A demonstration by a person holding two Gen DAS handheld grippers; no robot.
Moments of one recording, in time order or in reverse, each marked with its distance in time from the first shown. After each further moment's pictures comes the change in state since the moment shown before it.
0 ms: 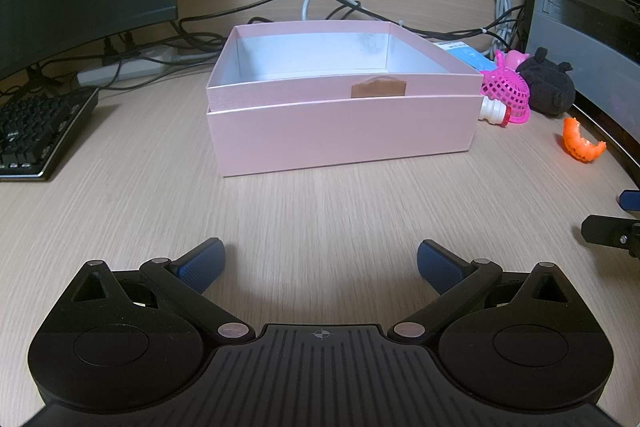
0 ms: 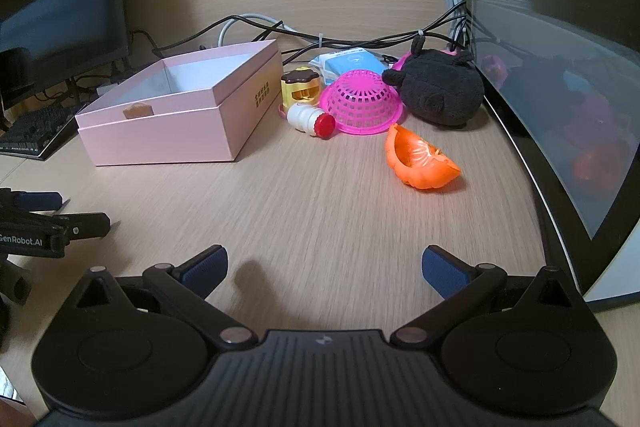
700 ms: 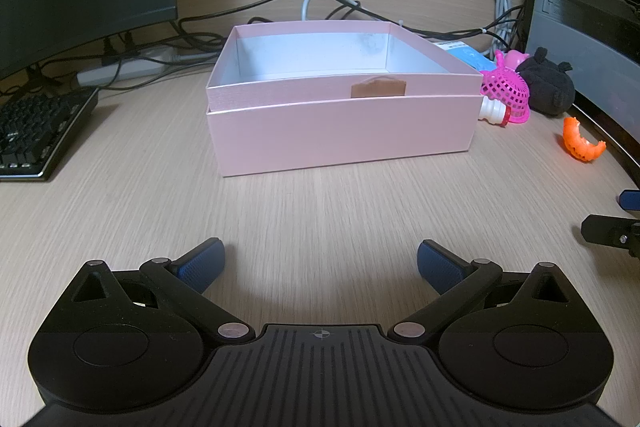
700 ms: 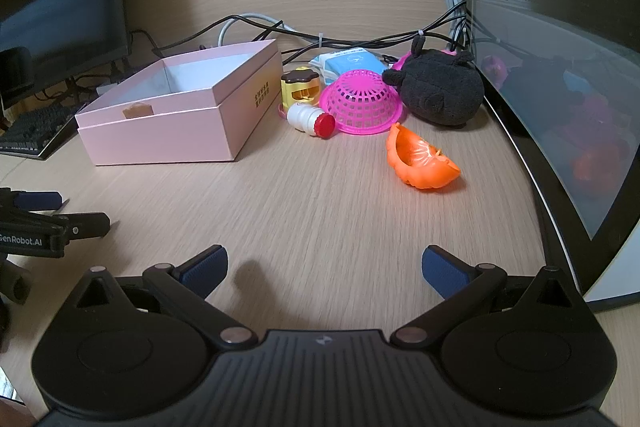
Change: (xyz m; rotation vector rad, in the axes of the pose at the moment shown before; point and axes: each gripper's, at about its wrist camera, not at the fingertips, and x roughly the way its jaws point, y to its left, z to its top) left arm 0.000 0.000 0.000 0.000 0.000 -0.001; right arm 0.001 0.000 0.000 0.003 0.000 0.001
